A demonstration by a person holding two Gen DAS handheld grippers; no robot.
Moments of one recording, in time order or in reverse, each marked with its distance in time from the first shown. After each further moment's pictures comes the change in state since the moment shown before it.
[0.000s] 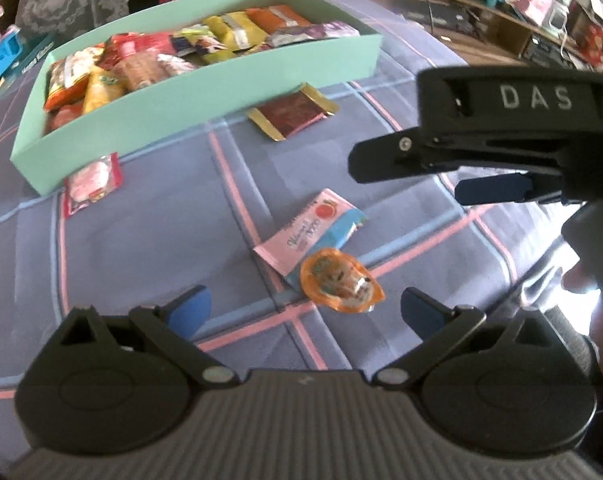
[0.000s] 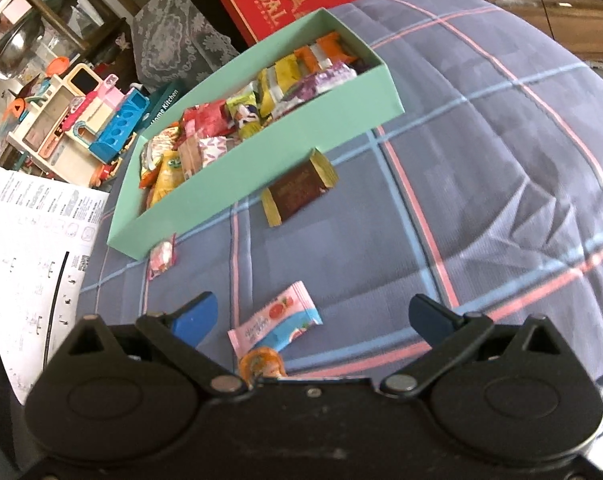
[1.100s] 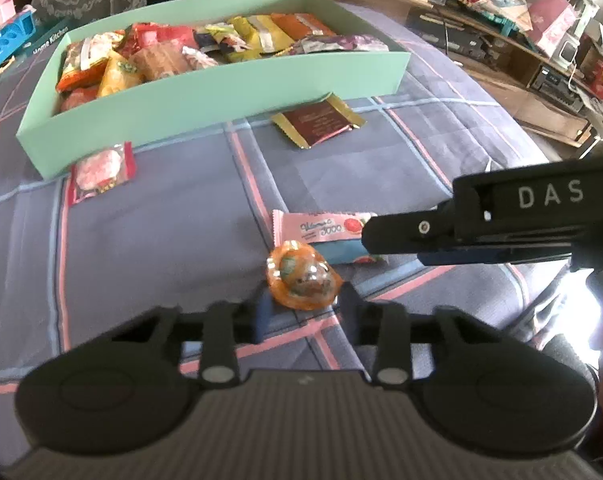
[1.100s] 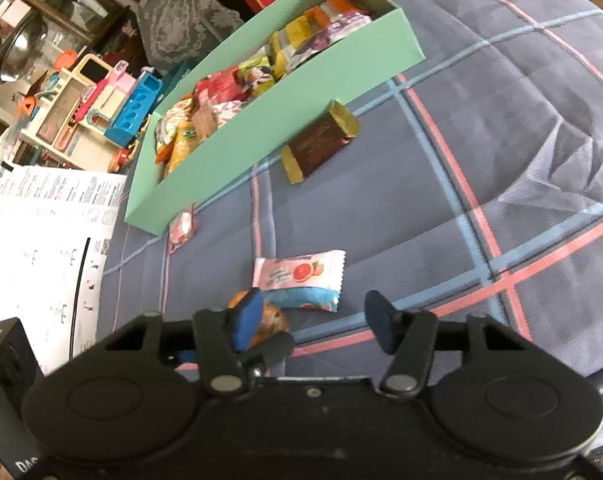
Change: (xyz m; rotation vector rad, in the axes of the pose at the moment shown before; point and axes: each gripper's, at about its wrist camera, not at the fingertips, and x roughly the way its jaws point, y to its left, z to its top) left arm 0.007 0.023 -0.002 -0.096 -0.055 -0.036; right arm 0.018 0.006 -0.013 0.044 0.085 0.080
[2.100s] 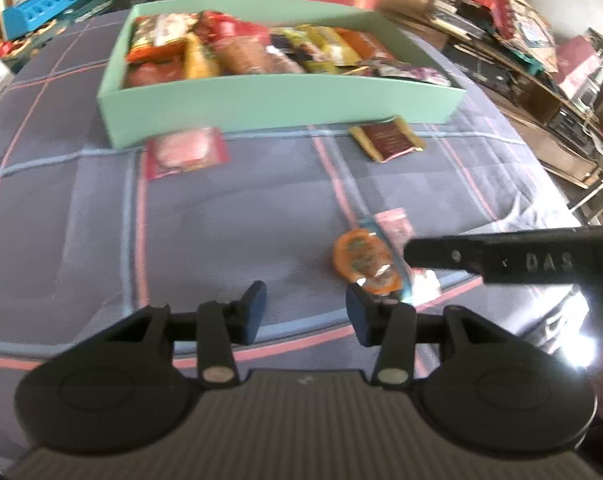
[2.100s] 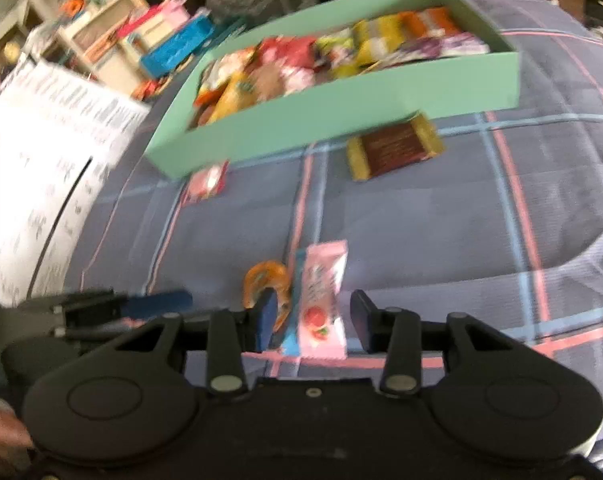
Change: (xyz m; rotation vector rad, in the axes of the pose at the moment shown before) left arm -0.024 0.060 -0.006 -0.127 -0.019 -0.010; right arm 0.024 0.050 -0.001 -0.301 0.009 -0.053
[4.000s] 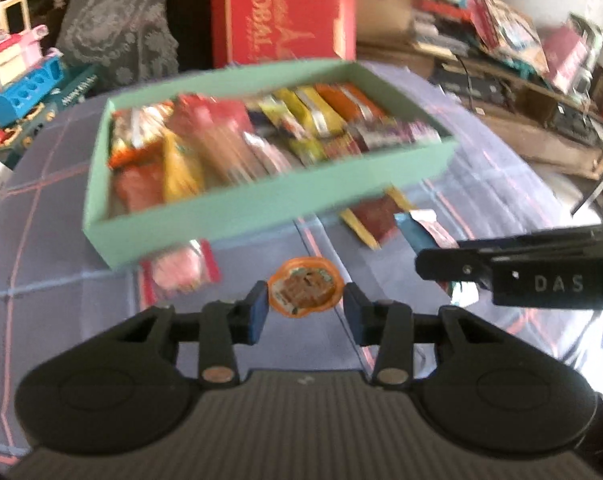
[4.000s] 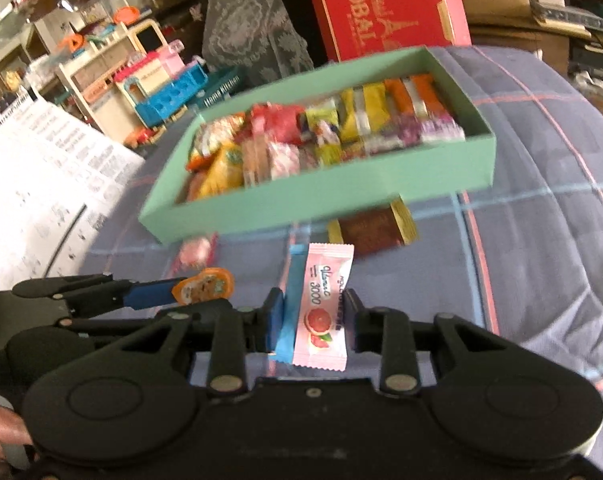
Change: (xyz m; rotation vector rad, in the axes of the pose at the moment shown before) left arm -0.005 -0.017 0.056 0.128 -0.126 0.079; right arm -0.030 -0.002 0.030 -0.029 -0.153 -0.023
